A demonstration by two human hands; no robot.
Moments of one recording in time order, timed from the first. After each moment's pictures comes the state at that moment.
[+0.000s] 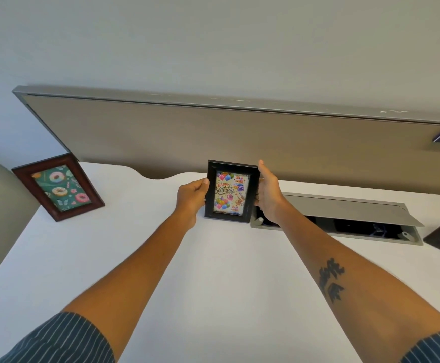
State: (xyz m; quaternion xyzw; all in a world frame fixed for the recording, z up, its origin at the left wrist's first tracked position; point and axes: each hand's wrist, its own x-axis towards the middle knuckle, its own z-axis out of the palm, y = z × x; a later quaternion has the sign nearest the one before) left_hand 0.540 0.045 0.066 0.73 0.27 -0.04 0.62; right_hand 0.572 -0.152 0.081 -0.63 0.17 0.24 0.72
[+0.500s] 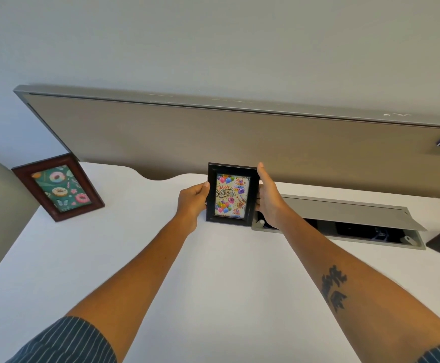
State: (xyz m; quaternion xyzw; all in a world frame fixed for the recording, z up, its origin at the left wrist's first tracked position) left_hand 0.536 0.046 0.060 0.73 0.26 -0.06 0.63; right_hand 0.566 -0.151 0.082 -0.64 0.16 0.26 0.70
